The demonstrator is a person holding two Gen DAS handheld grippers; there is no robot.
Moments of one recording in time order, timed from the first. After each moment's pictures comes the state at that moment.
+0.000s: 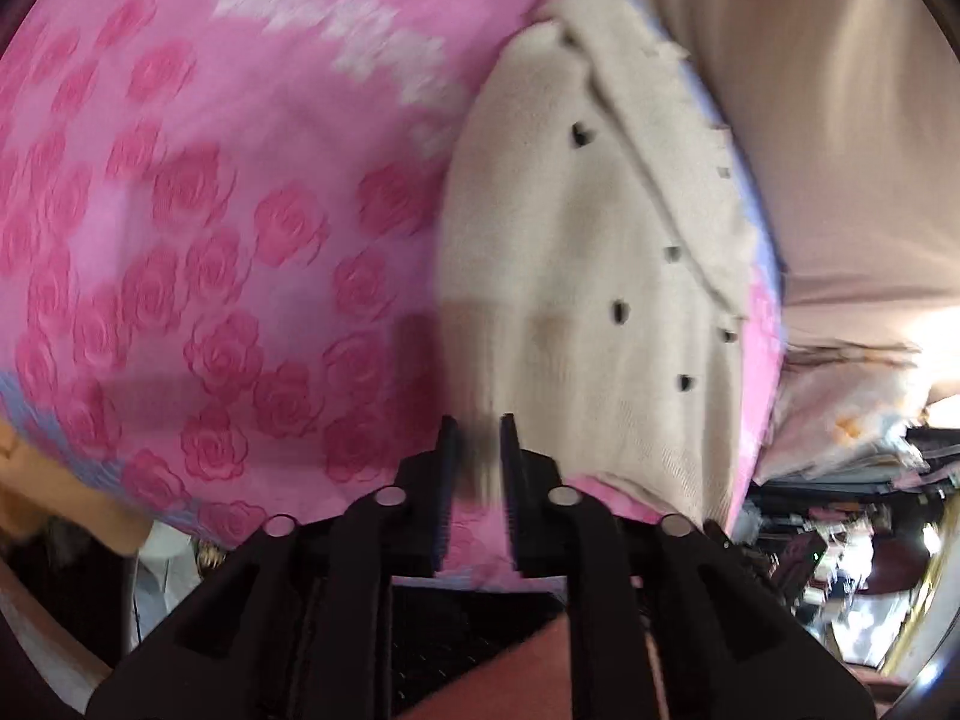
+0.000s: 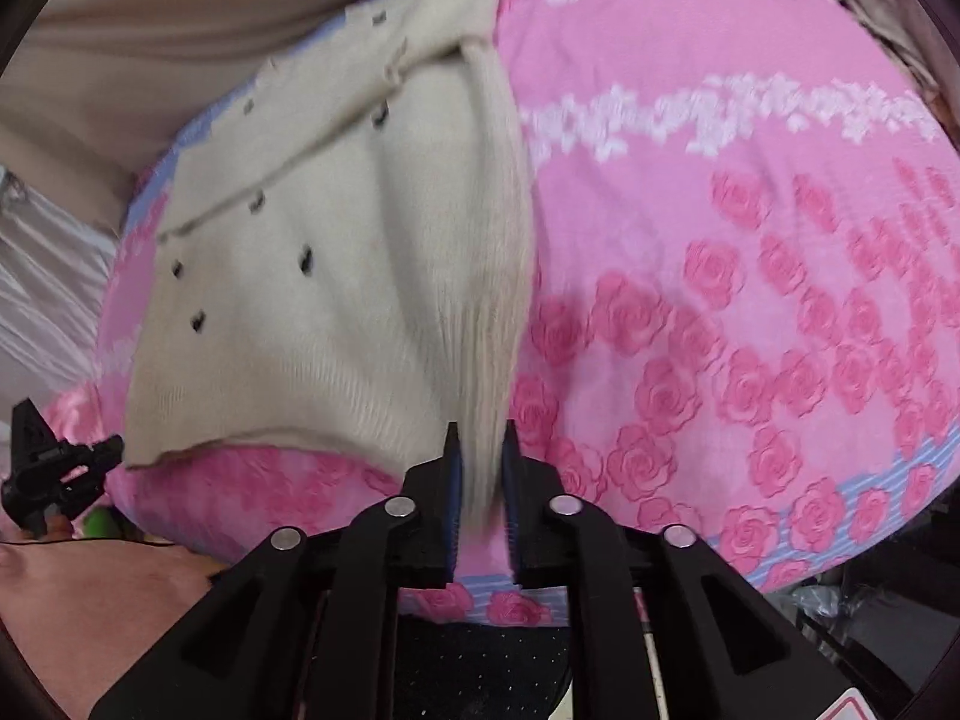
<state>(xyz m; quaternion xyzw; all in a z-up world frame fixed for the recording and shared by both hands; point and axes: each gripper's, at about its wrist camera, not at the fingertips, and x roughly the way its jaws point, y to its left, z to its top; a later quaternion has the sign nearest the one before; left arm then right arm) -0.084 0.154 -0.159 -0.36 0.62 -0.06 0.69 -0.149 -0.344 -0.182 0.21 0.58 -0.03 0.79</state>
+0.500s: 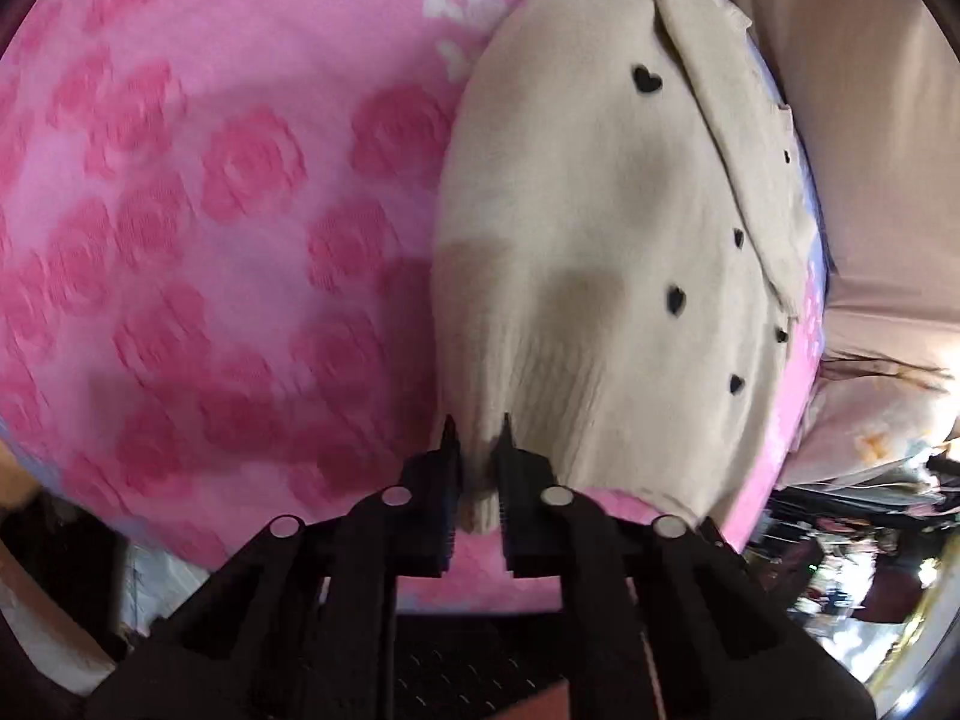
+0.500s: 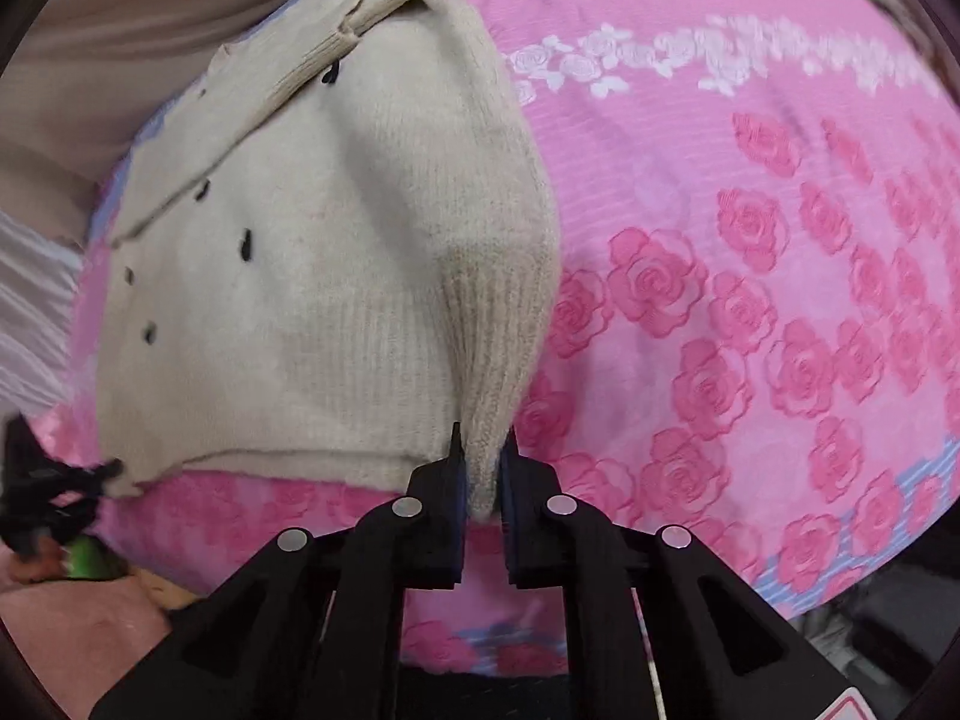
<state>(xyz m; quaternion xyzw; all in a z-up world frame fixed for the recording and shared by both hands) -0.059 0.126 -0.192 -0.36 0.67 -0.04 0.65 -0.135 -0.342 -0.210 0.25 0.58 -0.05 0.77</state>
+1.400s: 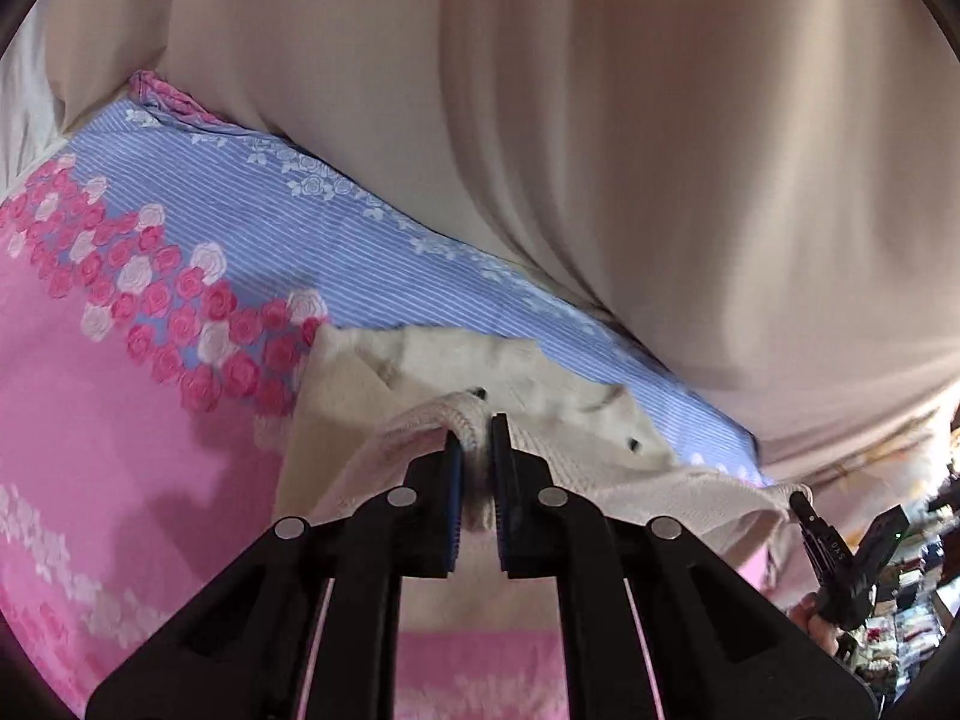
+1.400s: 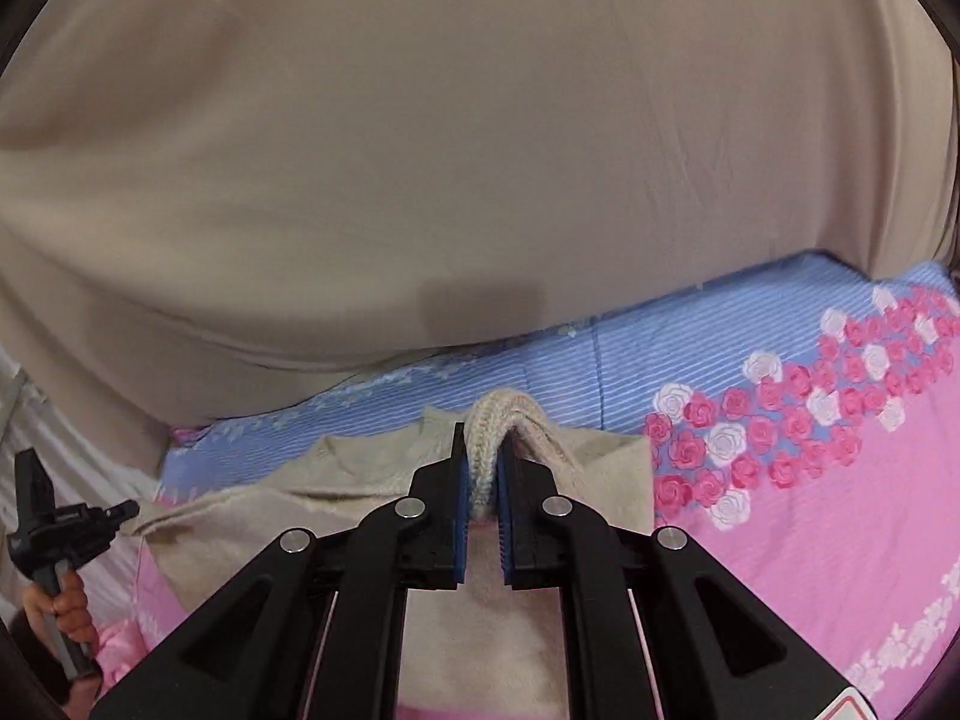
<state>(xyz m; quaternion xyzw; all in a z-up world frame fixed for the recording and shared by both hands) 0.260 0.106 -0.020 -0.25 0.50 -0.07 0.83 0.196 -0.405 -0.031 0.23 0.37 -0.02 0.90</state>
